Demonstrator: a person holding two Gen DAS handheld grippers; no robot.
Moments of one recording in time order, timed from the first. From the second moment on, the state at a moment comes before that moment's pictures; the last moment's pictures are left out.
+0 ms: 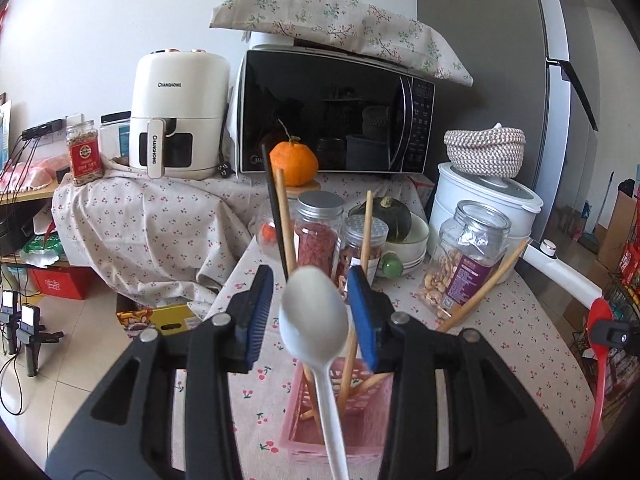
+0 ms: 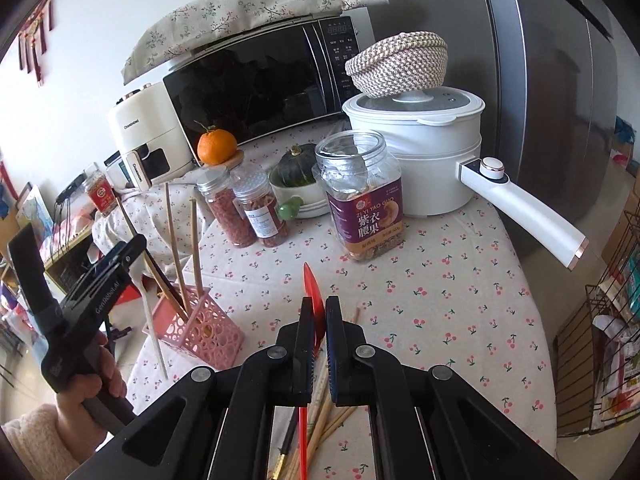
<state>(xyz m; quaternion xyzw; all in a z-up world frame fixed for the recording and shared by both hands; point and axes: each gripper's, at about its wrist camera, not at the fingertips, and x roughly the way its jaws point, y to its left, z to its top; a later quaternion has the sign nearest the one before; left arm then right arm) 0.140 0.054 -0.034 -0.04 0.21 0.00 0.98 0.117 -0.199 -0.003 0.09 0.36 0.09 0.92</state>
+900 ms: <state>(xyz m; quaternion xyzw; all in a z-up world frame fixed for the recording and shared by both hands) 0.124 0.069 -0.129 -0.07 0.58 -0.05 0.81 0.105 -0.163 -0.014 0.05 0.42 0.12 0.90</state>
